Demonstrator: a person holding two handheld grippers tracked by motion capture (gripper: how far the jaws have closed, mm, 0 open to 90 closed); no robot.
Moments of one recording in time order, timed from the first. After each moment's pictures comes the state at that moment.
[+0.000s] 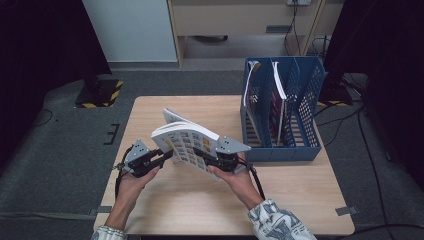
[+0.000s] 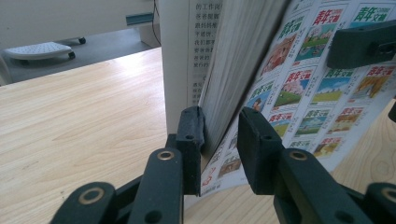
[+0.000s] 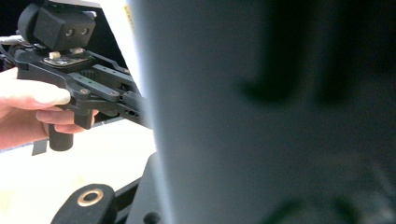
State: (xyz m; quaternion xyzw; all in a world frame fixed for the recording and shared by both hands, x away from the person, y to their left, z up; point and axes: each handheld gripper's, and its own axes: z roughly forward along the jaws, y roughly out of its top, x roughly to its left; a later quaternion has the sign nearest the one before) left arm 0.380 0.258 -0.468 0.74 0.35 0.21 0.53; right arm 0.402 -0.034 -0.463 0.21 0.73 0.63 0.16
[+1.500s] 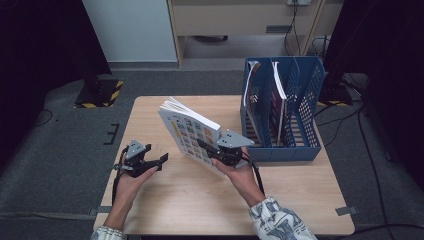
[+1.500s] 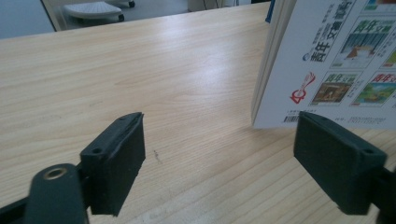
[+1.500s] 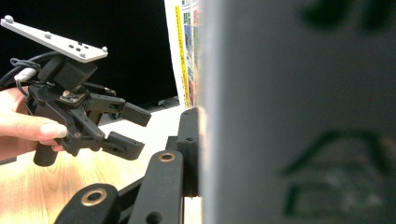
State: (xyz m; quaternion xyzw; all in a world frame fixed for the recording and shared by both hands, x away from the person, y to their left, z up) left arm 0.393 0.277 -0.493 0.73 0.44 0.24 0.46; right arm 0.403 -0.041 -0.432 0.22 0.73 0.61 0.21
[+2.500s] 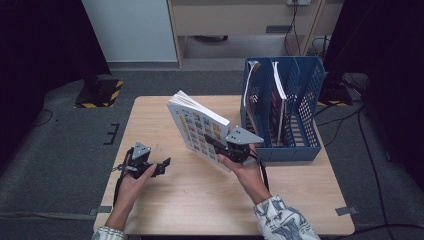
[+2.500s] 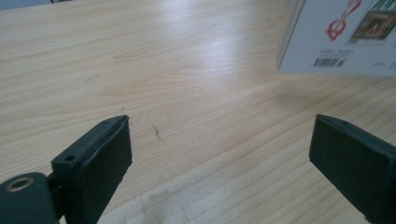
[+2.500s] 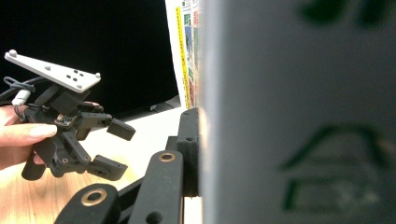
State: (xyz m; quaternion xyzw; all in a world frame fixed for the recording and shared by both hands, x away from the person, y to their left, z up) left arm 0.397 0.272 -0.507 0.75 0.45 0.23 0.42; right arm 0.407 -0.061 -0.424 0.23 0.72 0.61 0.22
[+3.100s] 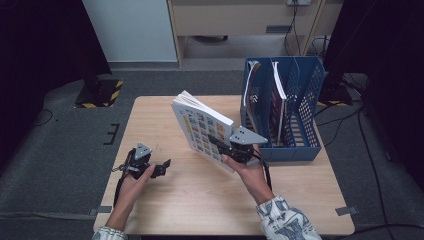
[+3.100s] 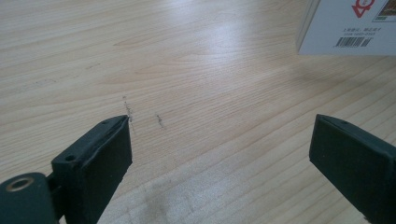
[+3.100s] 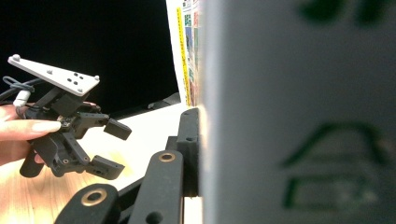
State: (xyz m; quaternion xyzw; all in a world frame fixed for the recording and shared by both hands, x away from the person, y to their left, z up) left arm 0.397 0.270 -0.511 0.76 0.46 0.23 0.40; right arm 0.406 -0.071 -0.424 0.24 0.72 0.61 0.22
